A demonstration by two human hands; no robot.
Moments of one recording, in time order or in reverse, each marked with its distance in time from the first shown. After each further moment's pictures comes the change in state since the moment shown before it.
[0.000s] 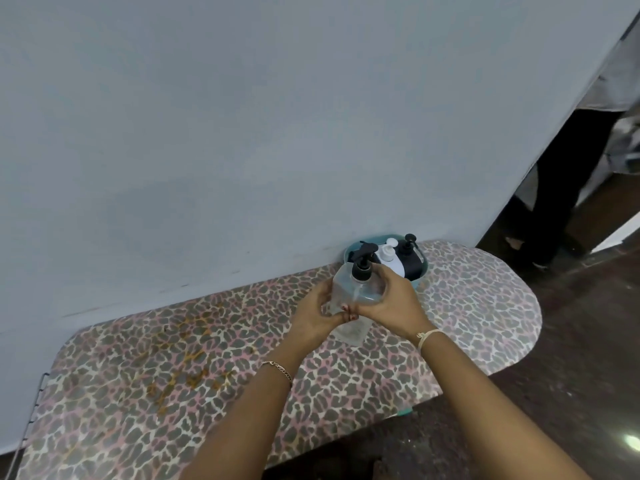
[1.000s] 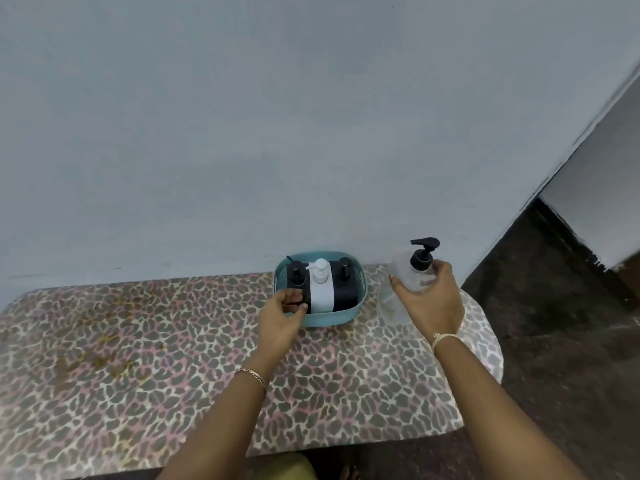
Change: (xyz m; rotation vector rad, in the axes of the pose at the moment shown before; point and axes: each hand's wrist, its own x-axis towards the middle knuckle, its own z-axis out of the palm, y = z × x) left_hand 0.090 0.020 0.153 0.071 0.587 -0.231; right_hand 0.102 0.155 -0.189 -0.188 0.346 0.194
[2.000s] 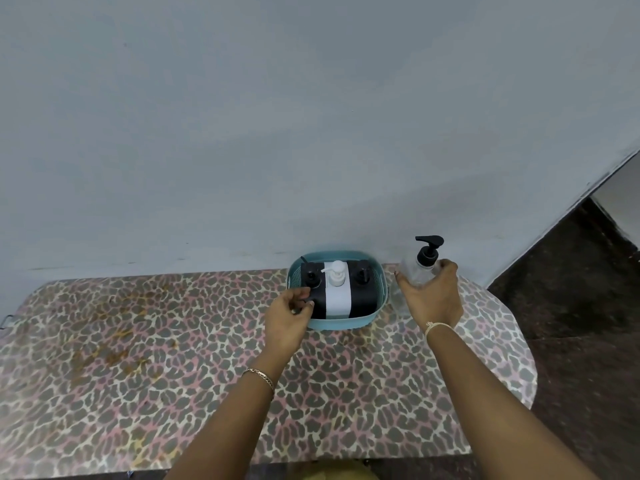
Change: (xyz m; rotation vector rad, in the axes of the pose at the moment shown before) left_hand 0.031 -0.018 0.002 0.018 0.039 -0.056; right_hand 0.030 0.001 0.060 -0.087 -0.054 0.108
